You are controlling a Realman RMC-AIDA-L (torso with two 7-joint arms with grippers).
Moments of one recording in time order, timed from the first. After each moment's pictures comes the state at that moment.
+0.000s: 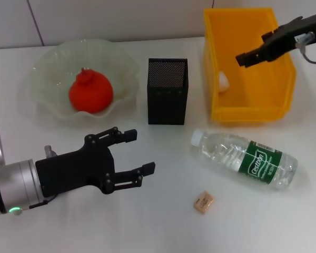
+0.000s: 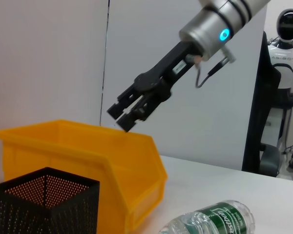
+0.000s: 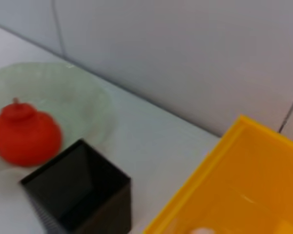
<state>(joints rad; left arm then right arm) -0.39 -2.06 1.35 0.53 1.34 1.40 -1.02 0.60 2.07 -1.05 -1.49 -2.57 -1.45 2.43</state>
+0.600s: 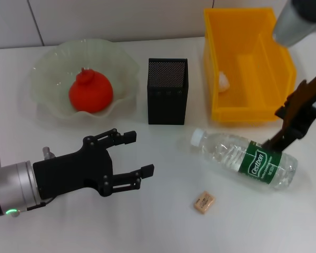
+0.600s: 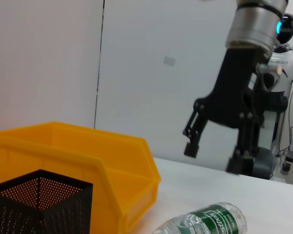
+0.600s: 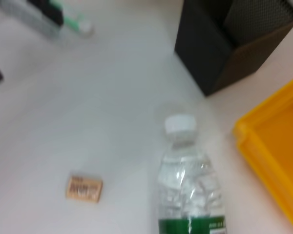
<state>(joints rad) -0.39 -2.06 1.35 0.53 1.35 1.43 -1.02 0.66 2.07 -1.20 -1.62 -2.72 -1.97 2.37</state>
